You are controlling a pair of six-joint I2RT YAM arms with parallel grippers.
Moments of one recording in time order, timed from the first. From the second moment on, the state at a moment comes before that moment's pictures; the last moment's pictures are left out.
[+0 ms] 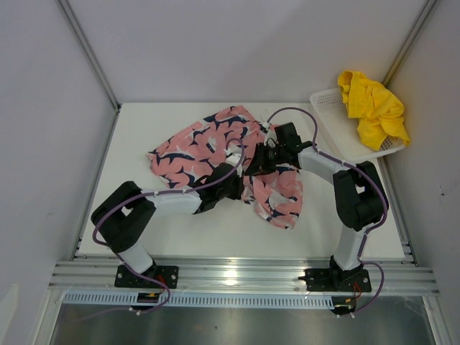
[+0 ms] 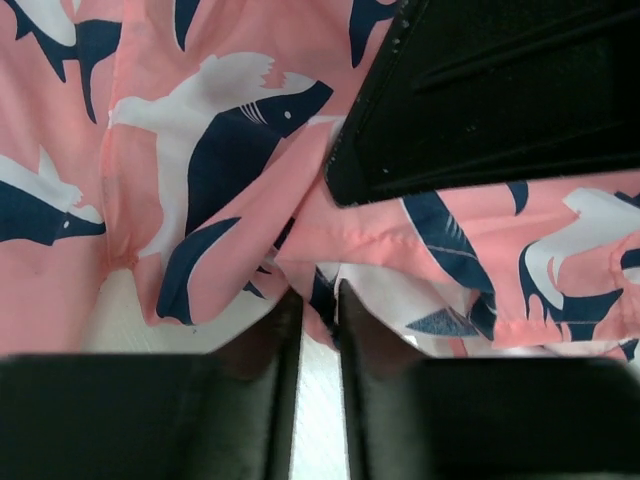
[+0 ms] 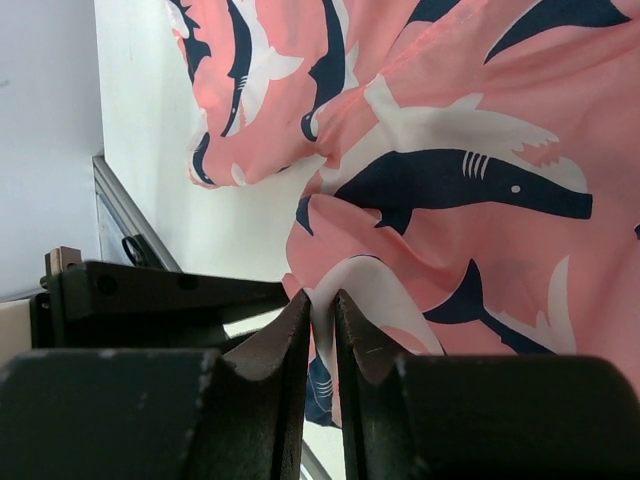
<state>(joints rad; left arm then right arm) -0.81 1.64 0.82 0.21 -0.14 -0.37 0.42 1.86 1.26 -0.26 -0.68 0.47</state>
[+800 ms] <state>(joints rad) -0.81 1.29 0.53 0.14 -0.05 -0.51 0.35 1.84 1.24 -0.24 -0.39 0.50</state>
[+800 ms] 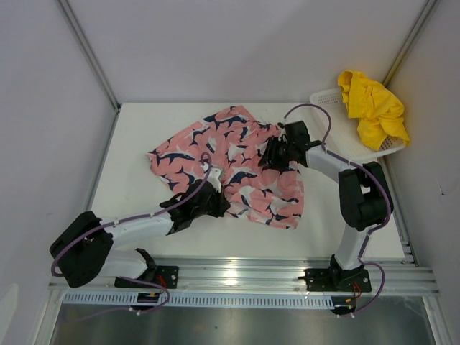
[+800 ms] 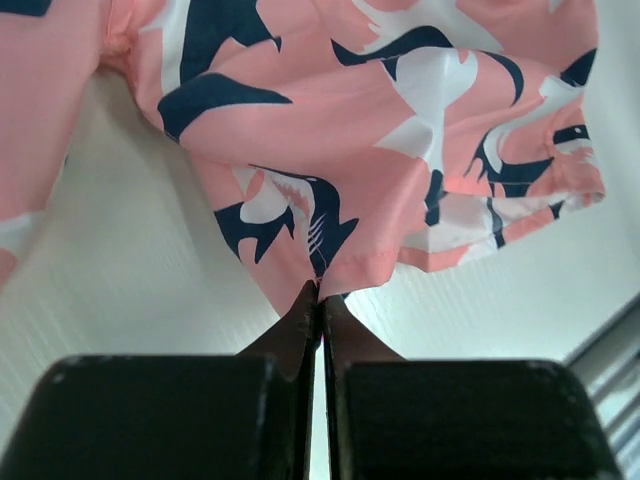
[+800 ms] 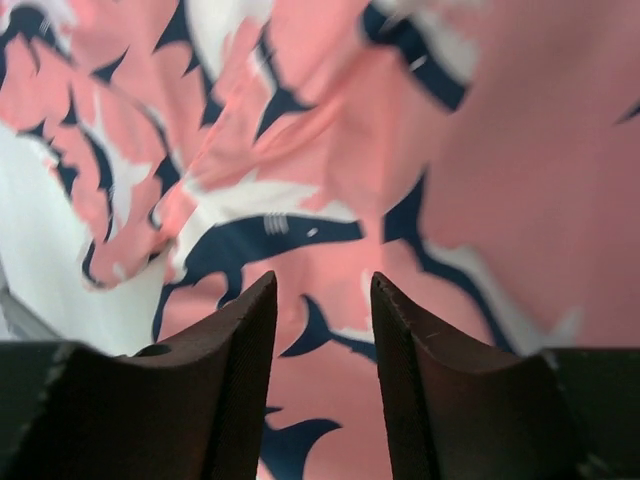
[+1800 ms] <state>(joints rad) -0.47 0.78 0.21 -0.06 0.21 -0.58 0.17 2.09 1.43 -0.22 -0.36 0.60</state>
